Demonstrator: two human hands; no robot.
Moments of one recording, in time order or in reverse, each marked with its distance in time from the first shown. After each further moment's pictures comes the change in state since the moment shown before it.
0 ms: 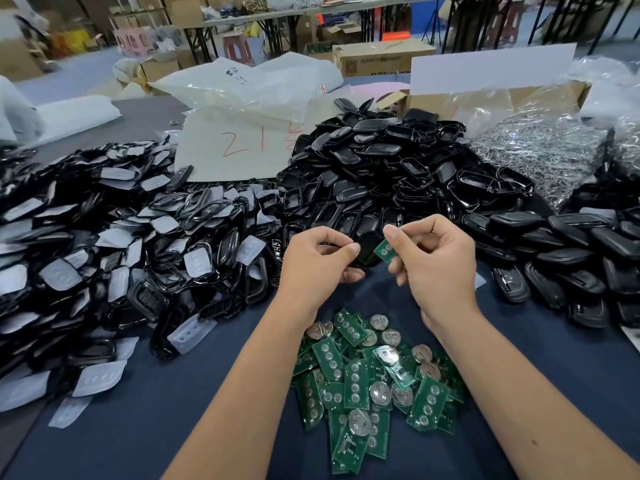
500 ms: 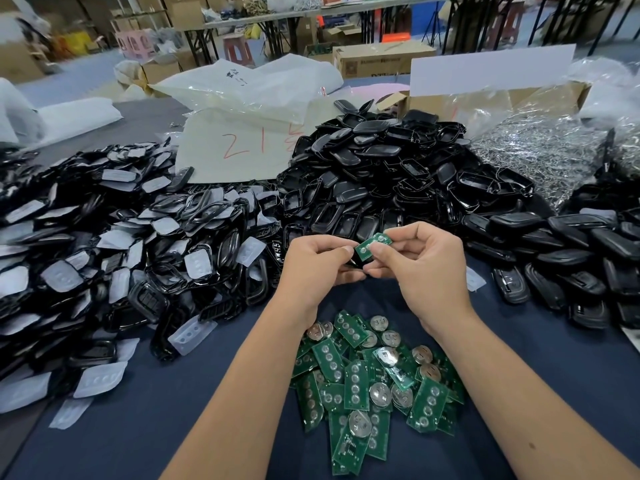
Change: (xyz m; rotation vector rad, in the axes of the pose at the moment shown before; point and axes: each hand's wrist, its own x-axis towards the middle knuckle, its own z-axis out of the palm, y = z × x) left_hand 0.000 0.001 0.000 -0.126 -0.050 -0.077; right_hand -0.002 0.003 0.004 0.001 -0.118 0.022
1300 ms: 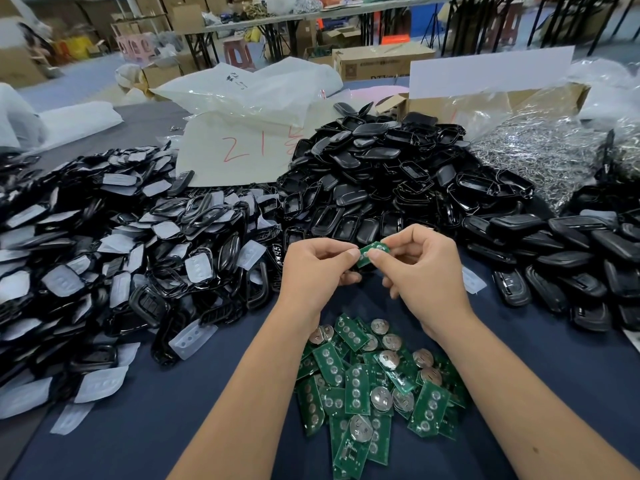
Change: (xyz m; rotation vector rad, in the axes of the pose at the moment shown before) left_hand 0.001 -0.006 0.000 0.049 0.056 0.071; right_hand 0.000 0.001 -0.003 -0.203 0.004 -0.017
